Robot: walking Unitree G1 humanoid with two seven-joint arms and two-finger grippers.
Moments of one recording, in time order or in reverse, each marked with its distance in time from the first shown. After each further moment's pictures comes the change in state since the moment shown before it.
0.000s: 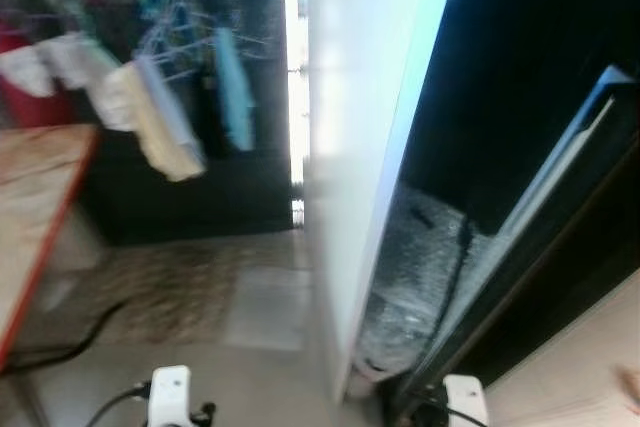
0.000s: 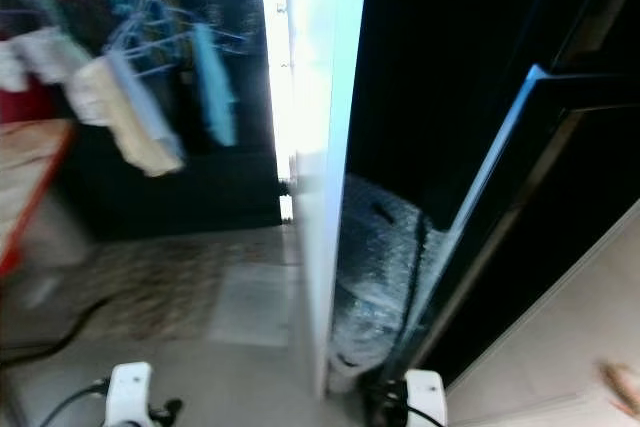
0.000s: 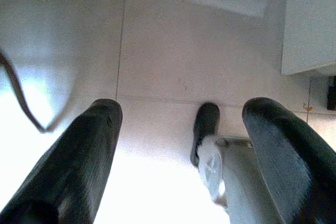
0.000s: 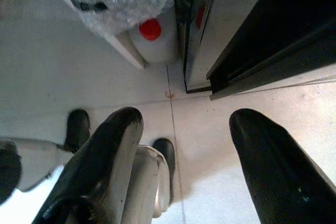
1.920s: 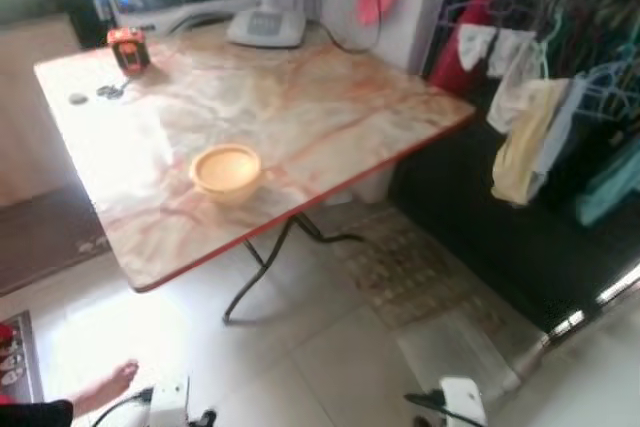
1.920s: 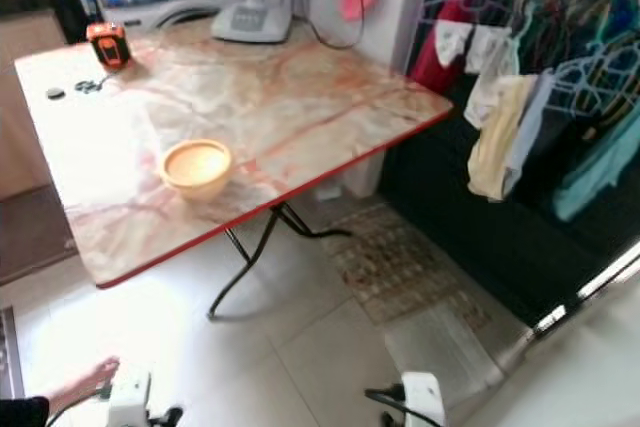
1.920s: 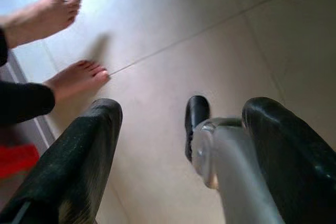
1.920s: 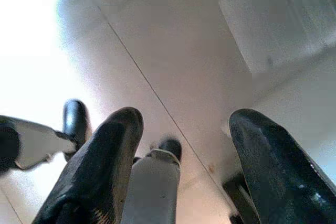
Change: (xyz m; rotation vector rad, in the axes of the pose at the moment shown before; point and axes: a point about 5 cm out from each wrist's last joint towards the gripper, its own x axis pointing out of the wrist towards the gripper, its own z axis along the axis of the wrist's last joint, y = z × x) left arm -0.001 0.009 -0.001 0.013 0.011 0.011; right arm 0.002 0.011 0.001 -0.025 0.021 0.067
